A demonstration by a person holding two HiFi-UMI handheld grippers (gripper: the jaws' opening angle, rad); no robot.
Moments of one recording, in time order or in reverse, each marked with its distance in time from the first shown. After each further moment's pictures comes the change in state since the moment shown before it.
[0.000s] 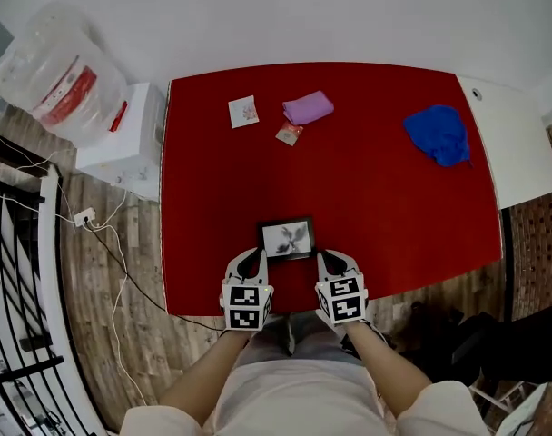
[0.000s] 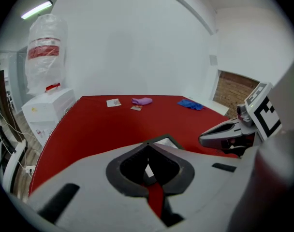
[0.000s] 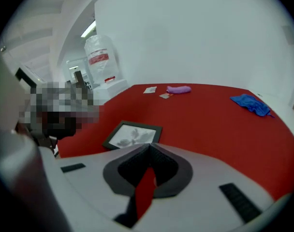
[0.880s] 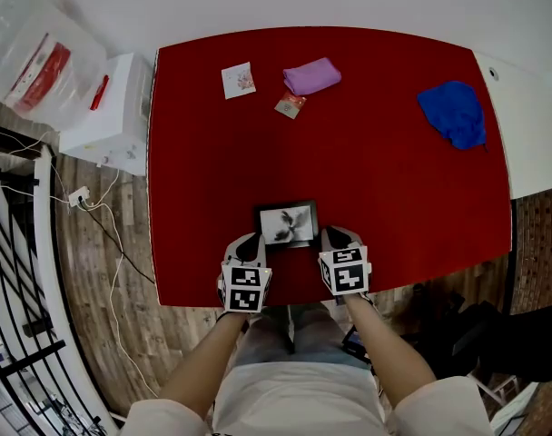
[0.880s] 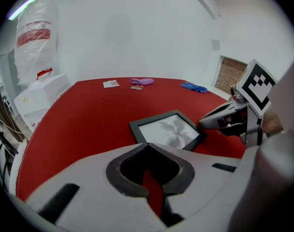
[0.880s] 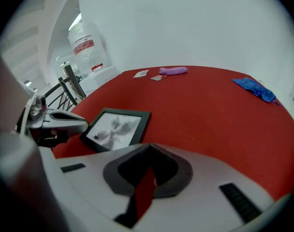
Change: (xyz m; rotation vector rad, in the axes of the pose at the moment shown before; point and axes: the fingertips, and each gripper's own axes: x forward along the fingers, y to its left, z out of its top) left arm 0.049 0.010 -0.061 0.020 0.160 -0.017; right arm 0.056 -0.030 -0.029 0.055 0.151 -0.017
